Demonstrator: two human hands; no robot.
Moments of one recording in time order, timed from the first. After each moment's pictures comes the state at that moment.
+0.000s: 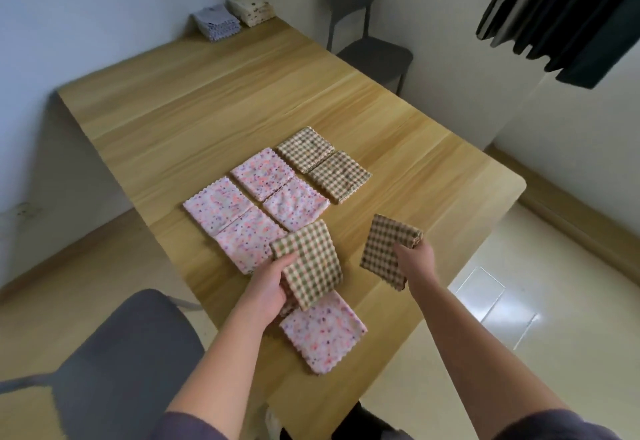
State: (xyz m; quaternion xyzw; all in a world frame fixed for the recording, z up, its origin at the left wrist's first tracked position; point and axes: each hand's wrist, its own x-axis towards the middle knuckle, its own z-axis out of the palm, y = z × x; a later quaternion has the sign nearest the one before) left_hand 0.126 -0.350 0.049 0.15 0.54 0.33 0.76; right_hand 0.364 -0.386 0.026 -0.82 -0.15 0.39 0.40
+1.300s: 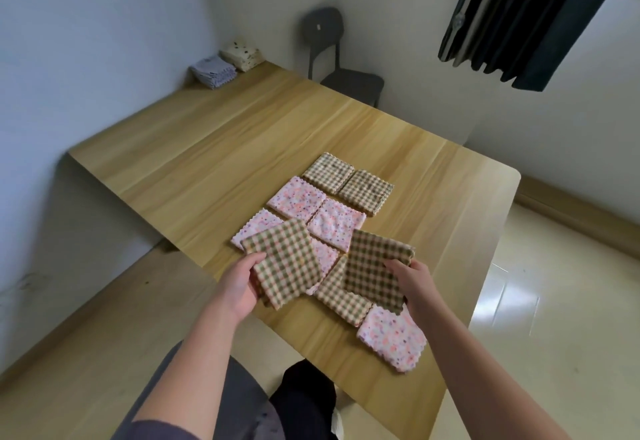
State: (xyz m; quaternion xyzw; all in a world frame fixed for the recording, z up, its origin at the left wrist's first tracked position) left_hand -0.047 -0.263 0.092 0.24 0.51 0.27 0.78; right_hand 0.182 -0.396 0.095 -0.75 -0.06 0.45 0.48
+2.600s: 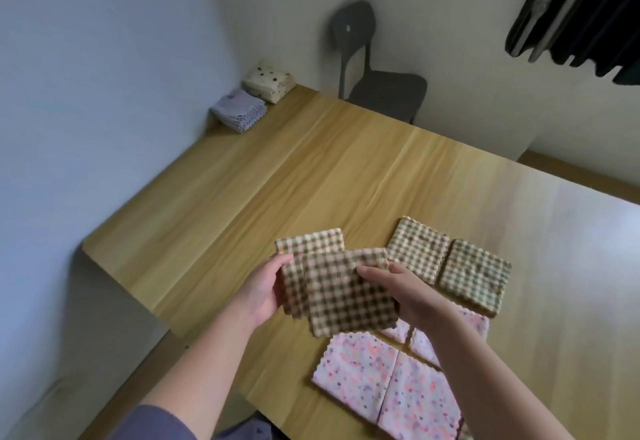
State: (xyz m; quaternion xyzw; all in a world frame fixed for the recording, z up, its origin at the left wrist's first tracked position) left_hand -0.036 0.061 0.096 0.35 0.53 0.13 0.76; right_hand 0.148 -0.066 0.097 -0.60 -0.15 0.65 0.45
